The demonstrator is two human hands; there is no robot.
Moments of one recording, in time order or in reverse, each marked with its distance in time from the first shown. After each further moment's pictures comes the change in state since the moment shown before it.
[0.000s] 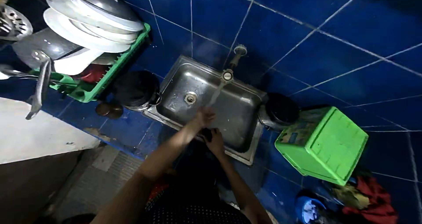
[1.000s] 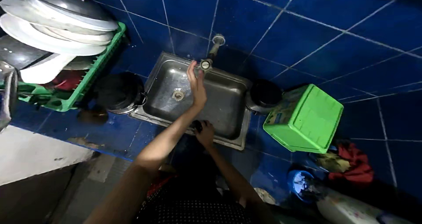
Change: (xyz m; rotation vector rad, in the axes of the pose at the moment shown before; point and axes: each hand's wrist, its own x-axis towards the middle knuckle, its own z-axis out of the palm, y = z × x) left_hand -0.037 0.029 0.087 0.403 -0.087 1.399; right_hand -0.001 0.002 0.017 0.039 0.161 0.032
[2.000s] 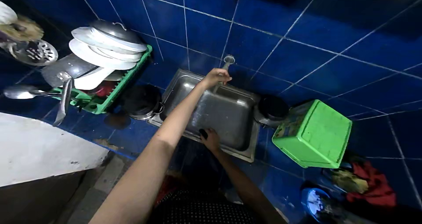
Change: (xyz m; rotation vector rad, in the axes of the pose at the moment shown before) left_hand 0.105 0.028 -0.013 -0.001 -0.892 -0.112; right_hand 0.010 -0.016 0.005 -0.114 -0.066 -0.195
